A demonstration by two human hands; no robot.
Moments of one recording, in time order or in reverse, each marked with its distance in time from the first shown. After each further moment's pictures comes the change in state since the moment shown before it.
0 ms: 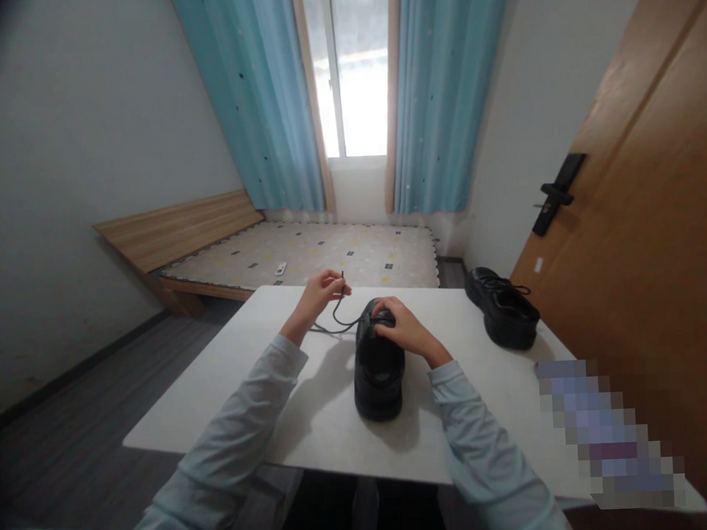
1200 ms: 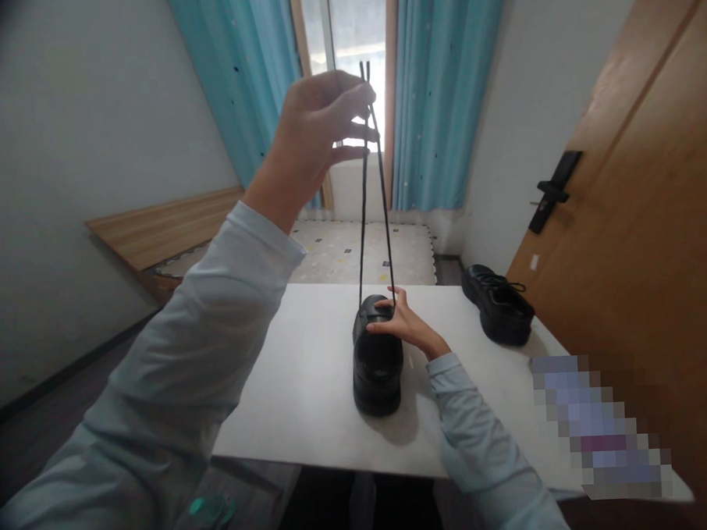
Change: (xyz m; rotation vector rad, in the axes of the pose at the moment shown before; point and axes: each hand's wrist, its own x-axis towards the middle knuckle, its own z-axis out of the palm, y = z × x) left_hand 0.033 0.229 0.031 0.020 -0.157 0.597; right_hand -0.003 0.006 -0.002 0.150 -0.041 0.305
